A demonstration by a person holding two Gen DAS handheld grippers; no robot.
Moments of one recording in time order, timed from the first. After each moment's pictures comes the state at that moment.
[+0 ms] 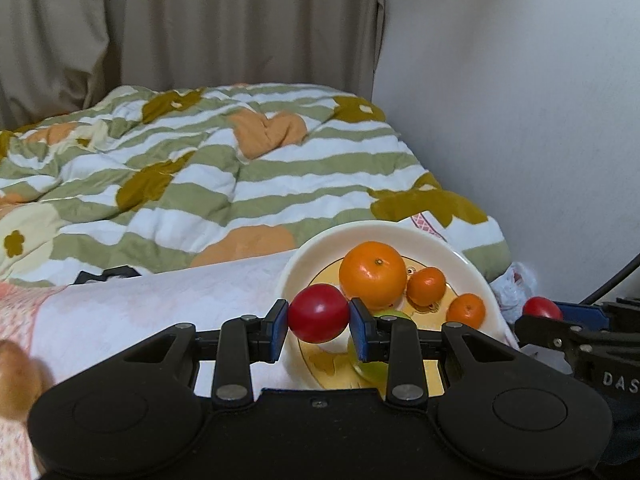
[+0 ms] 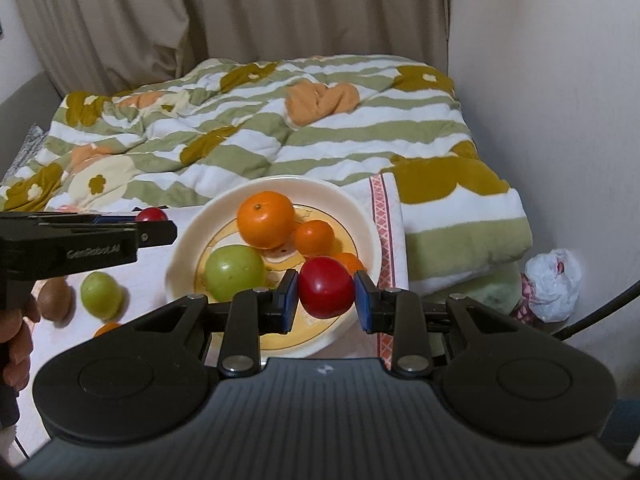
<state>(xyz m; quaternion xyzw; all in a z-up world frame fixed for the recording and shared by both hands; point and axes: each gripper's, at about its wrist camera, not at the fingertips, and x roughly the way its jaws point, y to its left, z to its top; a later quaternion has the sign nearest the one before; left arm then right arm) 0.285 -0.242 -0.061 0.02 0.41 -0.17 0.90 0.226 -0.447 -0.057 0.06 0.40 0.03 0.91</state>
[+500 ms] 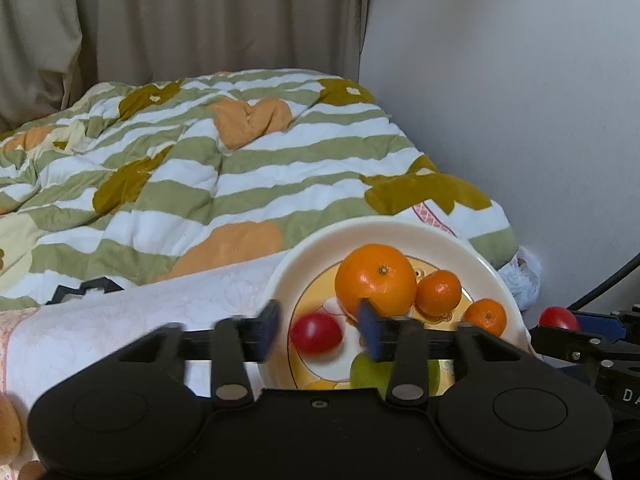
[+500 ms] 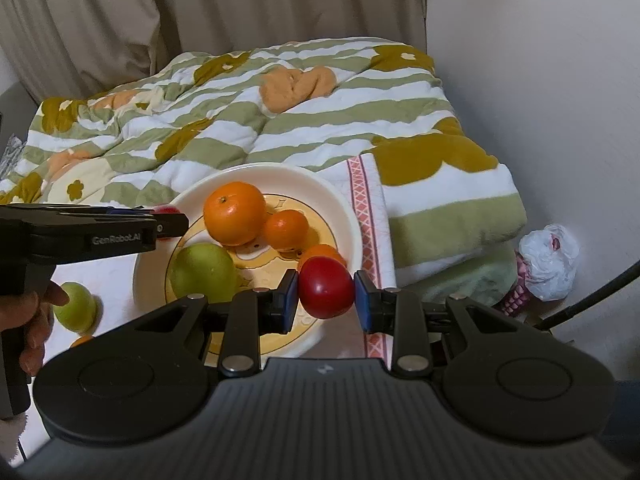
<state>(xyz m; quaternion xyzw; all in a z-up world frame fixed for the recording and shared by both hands) 0.313 -0.259 -0.078 0.04 0.42 -0.19 0.89 0.236 -0.458 -0.074 0.08 0.41 0.00 0.91</state>
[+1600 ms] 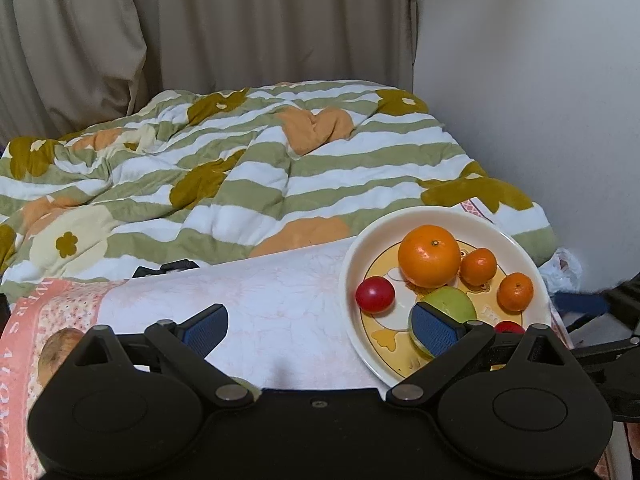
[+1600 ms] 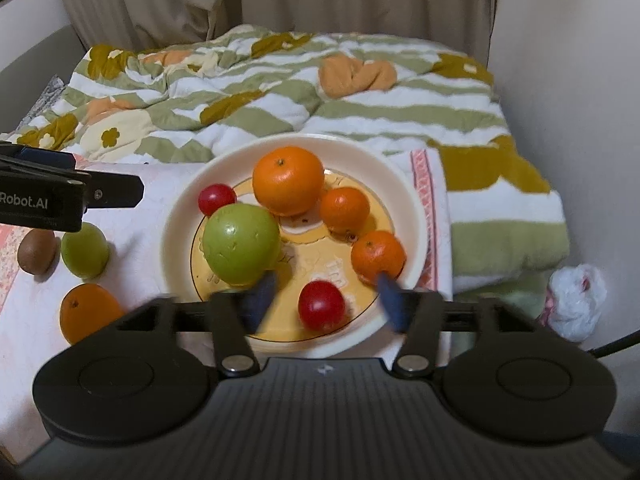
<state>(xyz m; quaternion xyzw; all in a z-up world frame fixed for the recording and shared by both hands) 0.263 -0.224 -0.050 0.07 0.41 -0.10 0.91 0.237 -0.426 -0.098 0.01 0.40 0.08 0.91</state>
